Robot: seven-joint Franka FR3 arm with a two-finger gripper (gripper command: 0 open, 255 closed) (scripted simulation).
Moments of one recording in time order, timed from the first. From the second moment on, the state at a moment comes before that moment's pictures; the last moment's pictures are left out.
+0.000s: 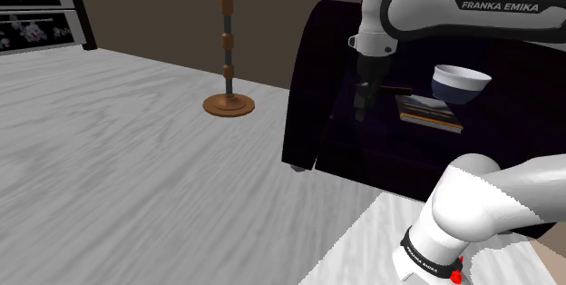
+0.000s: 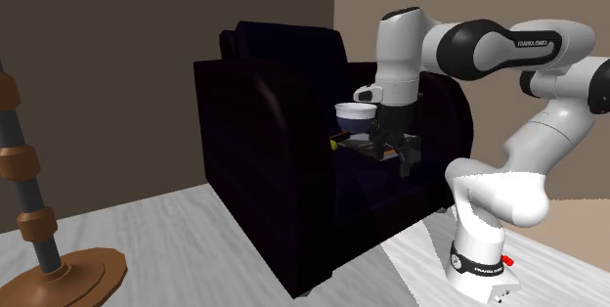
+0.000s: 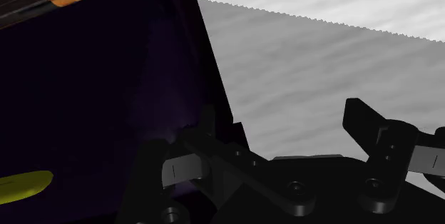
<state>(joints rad) 0.01 -0.82 0.04 -2.42 -0.07 1.52 -0.17</state>
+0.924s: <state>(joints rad) -0.20 -0.41 -0.02 -2.10 -0.08 1.50 0.19</state>
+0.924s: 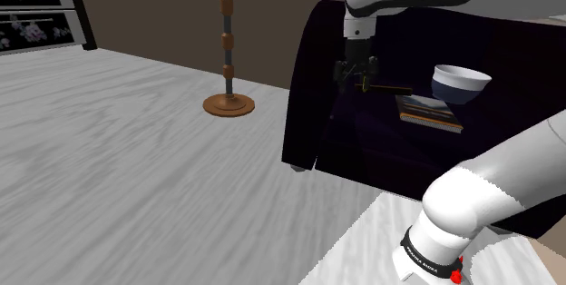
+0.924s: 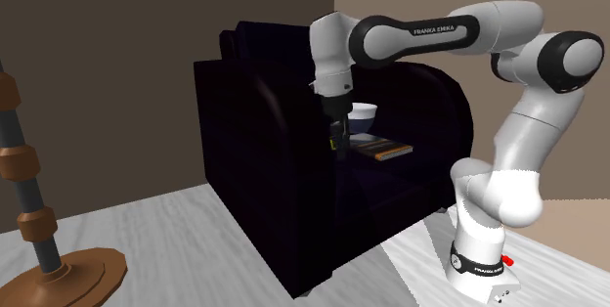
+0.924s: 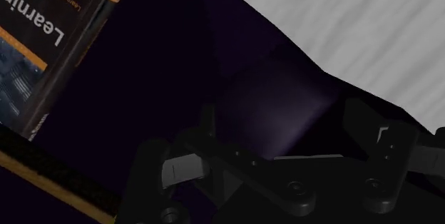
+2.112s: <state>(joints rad) -0.40 -0.12 -0.18 -1.81 -0.07 1.62 0.56</state>
